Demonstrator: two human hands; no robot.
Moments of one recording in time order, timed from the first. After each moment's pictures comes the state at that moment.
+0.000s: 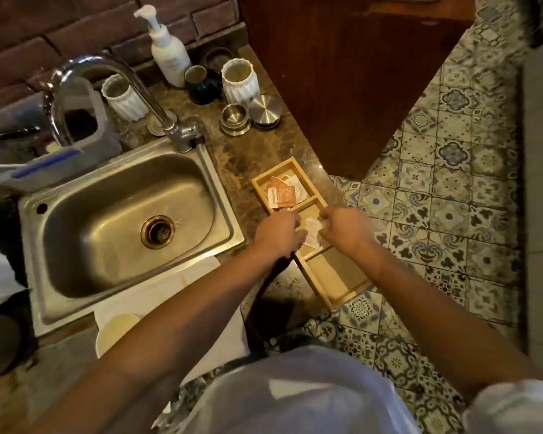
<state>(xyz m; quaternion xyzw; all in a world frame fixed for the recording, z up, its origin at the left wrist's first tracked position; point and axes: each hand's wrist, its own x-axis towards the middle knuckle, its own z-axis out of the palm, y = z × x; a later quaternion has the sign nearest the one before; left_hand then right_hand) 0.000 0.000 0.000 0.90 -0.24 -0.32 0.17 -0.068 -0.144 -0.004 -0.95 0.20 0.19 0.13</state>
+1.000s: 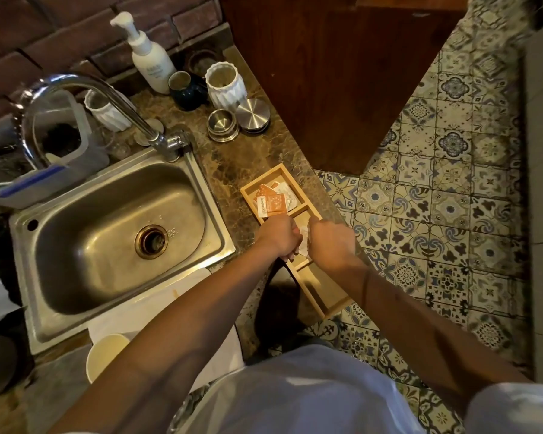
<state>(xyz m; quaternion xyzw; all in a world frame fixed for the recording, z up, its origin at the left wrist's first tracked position) 0.012 -0.032 -0.017 0.88 -0.14 -0.41 0.19 -0.066 -0.129 -0.010 -0.95 0.20 0.21 0.06</state>
